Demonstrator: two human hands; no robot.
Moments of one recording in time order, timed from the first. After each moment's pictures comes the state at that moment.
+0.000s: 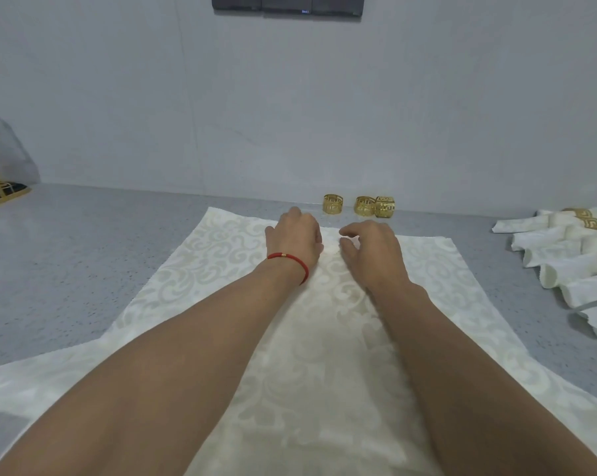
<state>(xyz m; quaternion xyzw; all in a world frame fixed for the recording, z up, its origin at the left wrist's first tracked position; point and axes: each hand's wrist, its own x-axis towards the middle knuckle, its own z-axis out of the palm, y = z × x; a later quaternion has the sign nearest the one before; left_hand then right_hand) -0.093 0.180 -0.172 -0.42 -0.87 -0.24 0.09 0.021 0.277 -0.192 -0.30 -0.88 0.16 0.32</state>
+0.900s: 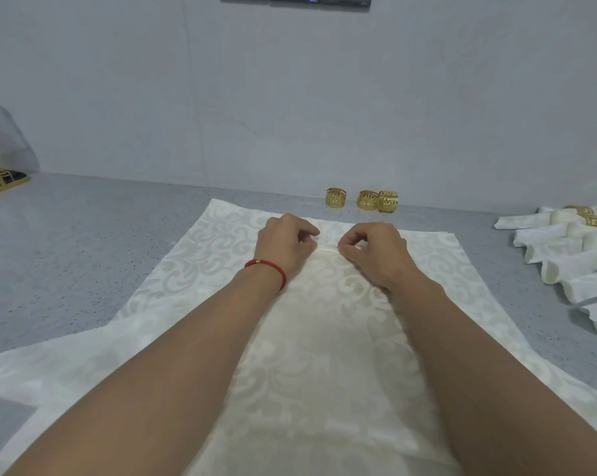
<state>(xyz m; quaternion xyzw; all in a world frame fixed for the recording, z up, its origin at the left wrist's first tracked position) -0.099 0.146 -0.186 -0.42 -0.81 -0.42 0.00 0.032 0.281 -0.192 -0.29 -0.89 0.24 0.27</state>
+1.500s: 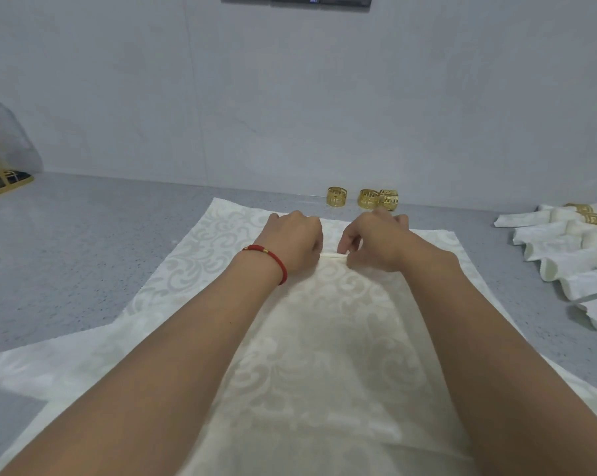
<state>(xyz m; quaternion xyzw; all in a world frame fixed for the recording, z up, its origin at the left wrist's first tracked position) -0.089 0.137 -0.157 -0.55 -0.82 -0.12 0.09 0.030 0.279 -0.153 -0.28 -0.95 0.10 0.07</state>
